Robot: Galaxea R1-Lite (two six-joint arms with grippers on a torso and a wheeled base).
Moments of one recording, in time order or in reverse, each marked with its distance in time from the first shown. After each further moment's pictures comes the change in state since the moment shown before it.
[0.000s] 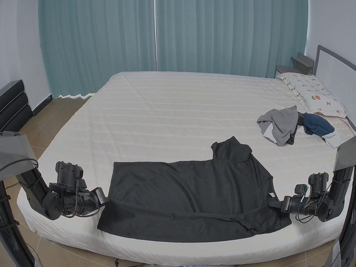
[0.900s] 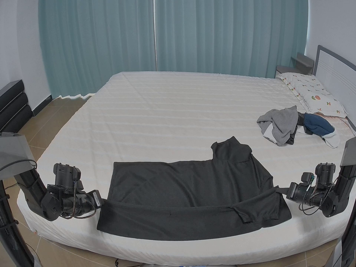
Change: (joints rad) left arm 0.019 -0.001 0.022 -0.002 0.076 0.085; right arm -0.016 -0.100 -0.028 -0.031 -0.005 0.102
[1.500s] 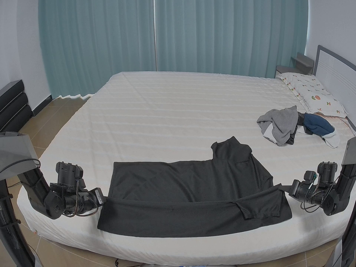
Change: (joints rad) left arm -0.001 0.030 -0.034 -0.012 -0.008 -0.013; right arm -0.033 0.004 -0.013 0.000 0.003 0.038
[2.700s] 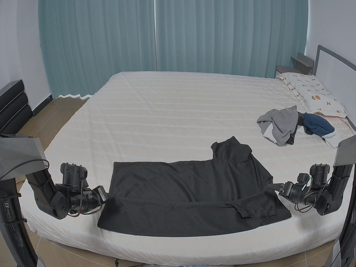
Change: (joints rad) left arm -0.006 0.087 -0.035 -0.086 0.009 -0.079; right arm 0.031 0.098 -0.069 -0.003 -0.009 0.047
